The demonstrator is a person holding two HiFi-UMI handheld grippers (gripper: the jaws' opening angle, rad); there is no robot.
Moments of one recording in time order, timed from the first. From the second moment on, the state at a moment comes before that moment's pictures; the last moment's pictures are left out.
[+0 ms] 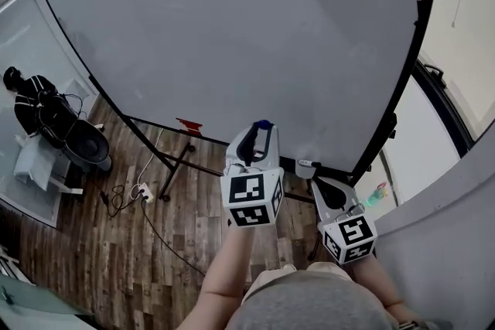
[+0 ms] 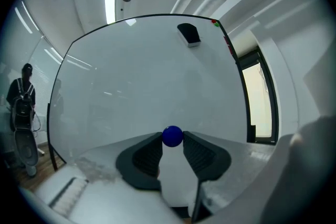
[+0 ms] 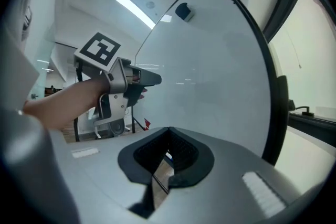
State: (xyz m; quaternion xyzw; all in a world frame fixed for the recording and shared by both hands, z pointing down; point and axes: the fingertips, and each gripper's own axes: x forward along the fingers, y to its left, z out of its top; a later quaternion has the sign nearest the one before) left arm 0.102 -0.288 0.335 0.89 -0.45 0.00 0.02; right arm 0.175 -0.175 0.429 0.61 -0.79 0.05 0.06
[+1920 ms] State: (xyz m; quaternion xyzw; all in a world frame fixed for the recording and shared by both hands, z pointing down) left arm -0.135 -0.474 0.323 0.87 -0.49 -0.04 0.05; right arm -0.076 -0.382 0.443 0.48 -0.87 0.05 0.08
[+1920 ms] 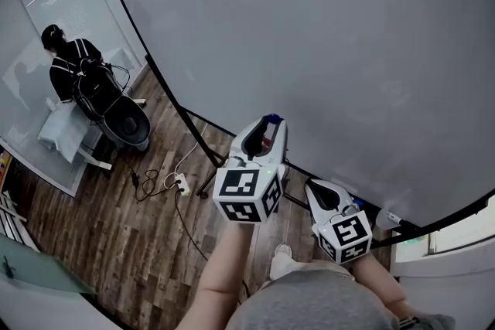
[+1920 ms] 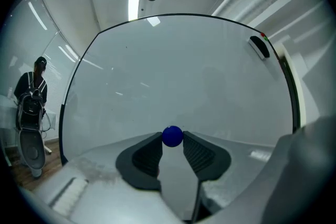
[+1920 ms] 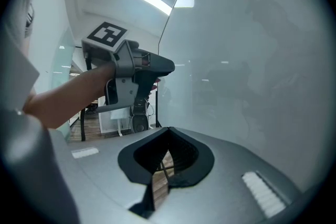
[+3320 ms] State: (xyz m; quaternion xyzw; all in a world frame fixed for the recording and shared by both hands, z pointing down) left arm -0.082 -0.518 0.317 0.92 -0.39 0.00 0.01; right arm -0.066 -0.426 0.437 0.56 -0.83 0.06 0.06
